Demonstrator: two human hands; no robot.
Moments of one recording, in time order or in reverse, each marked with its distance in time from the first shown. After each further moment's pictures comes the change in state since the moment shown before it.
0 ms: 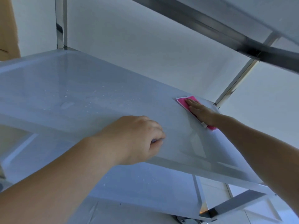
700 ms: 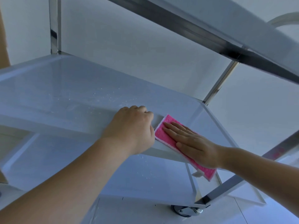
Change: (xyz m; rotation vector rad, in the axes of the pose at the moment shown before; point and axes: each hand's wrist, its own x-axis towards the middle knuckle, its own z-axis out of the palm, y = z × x) left_hand -0.004 0.004 -0.004 0.075 0.194 -0.213; right_hand -0.158 -0.077 0.044 -0.352 -0.227 -0.536
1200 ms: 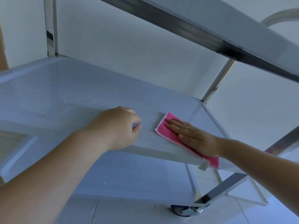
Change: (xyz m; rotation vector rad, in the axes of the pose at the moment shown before) left_hand 0.003 -0.031 -0.004 -0.082 -0.180 0.004; right_hand 0.007 0.049 -0.007 0.020 -0.032 0.026
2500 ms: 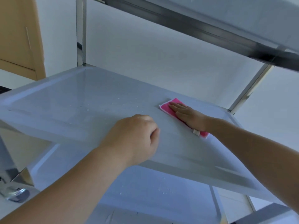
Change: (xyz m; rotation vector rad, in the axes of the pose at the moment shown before) left_hand -0.006 0.008 -0.005 -0.017 0.189 -0.048; right_hand 0.138 0.043 -0.026 -0.178 0.085 0.083
